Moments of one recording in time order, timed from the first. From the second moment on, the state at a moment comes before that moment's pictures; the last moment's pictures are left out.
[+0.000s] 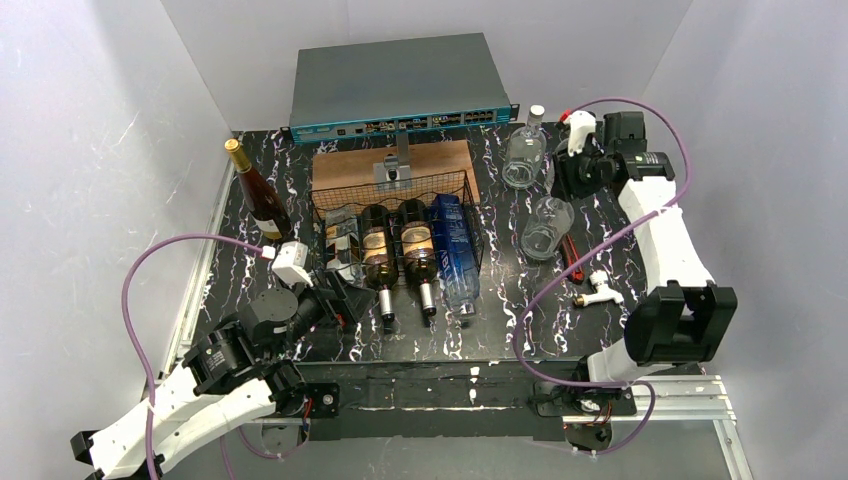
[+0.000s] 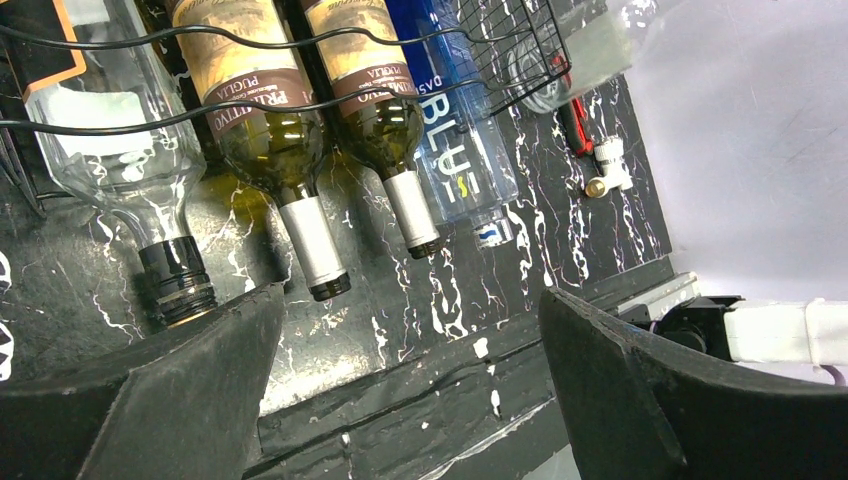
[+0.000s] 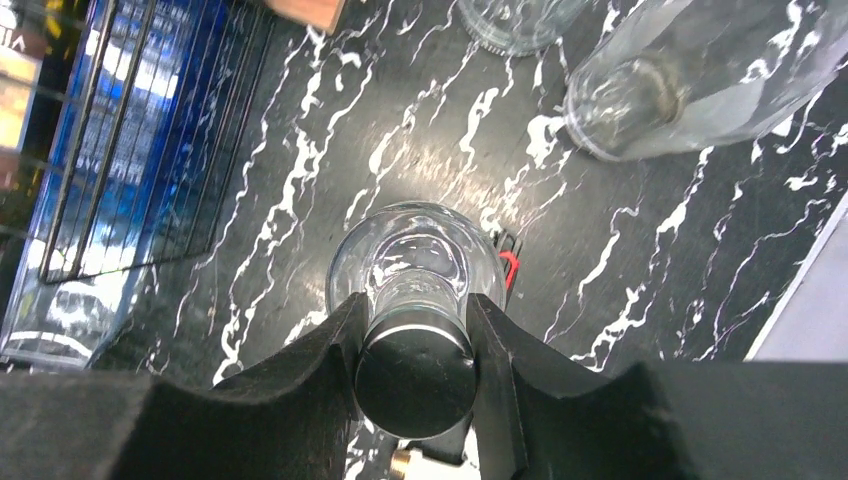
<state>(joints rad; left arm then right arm) -0.94 0.38 0.68 -0.70 -0.36 -0.81 0.03 1.47 1.46 -0.83 -0.35 -0.36</state>
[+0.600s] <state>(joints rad) -0.94 0.37 0.68 -0.73 -0.38 -0.81 0.03 1.76 1.71 -0.63 -0.27 -0.27</state>
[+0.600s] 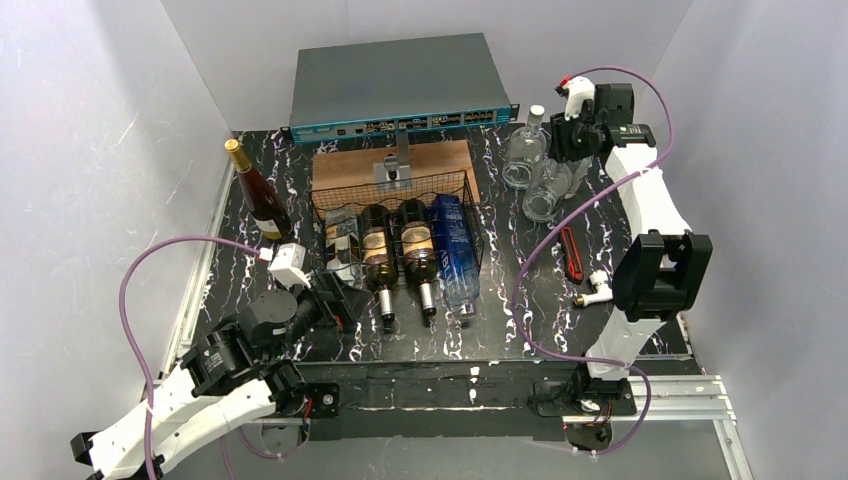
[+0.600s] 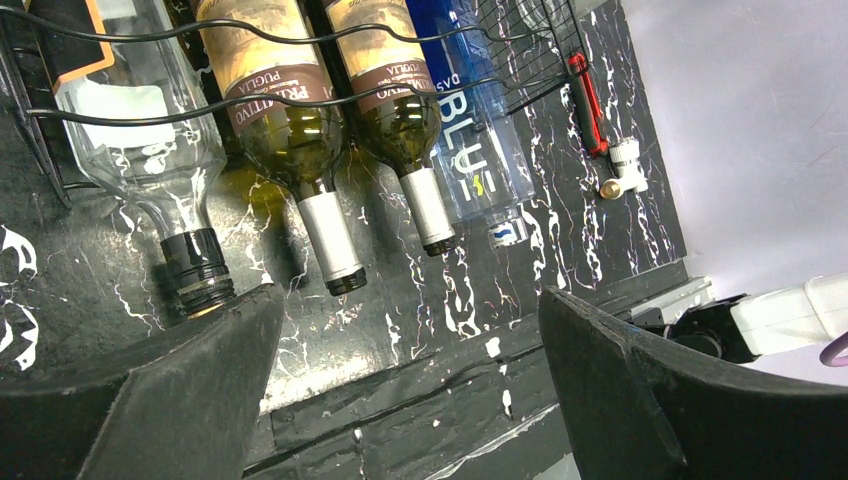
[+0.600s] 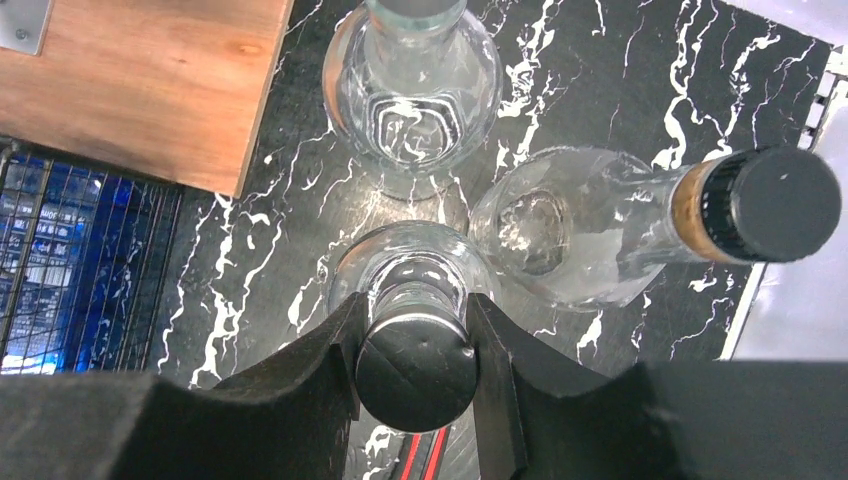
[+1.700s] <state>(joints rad) -0.94 0.40 0.69 -0.70 -0.29 -0.78 0.03 1.62 1.61 -0.48 -0.29 -0.21</state>
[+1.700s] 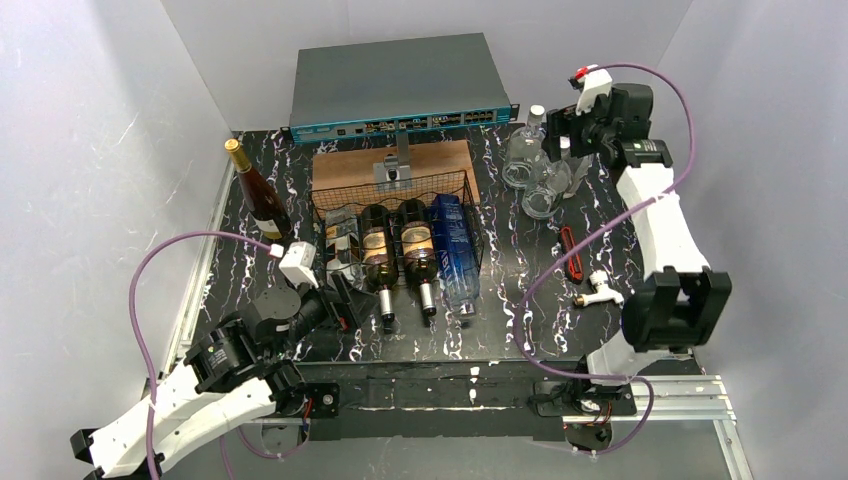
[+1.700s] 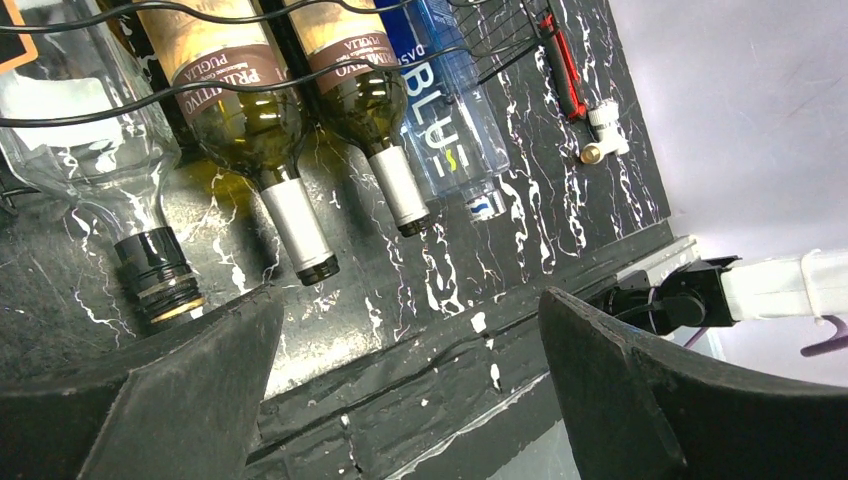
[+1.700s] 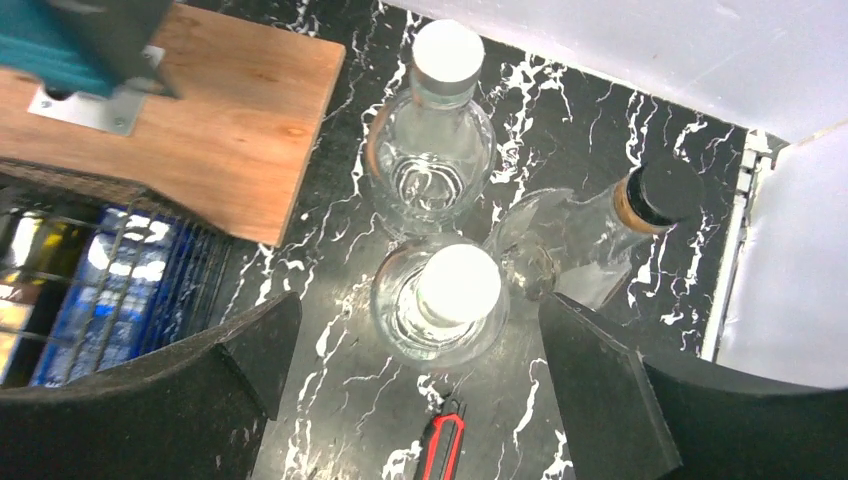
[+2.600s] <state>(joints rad) -0.94 0.56 0.76 -0.69 -0.19 -0.76 0.03 1.04 1.11 -0.64 -0.65 -0.31</state>
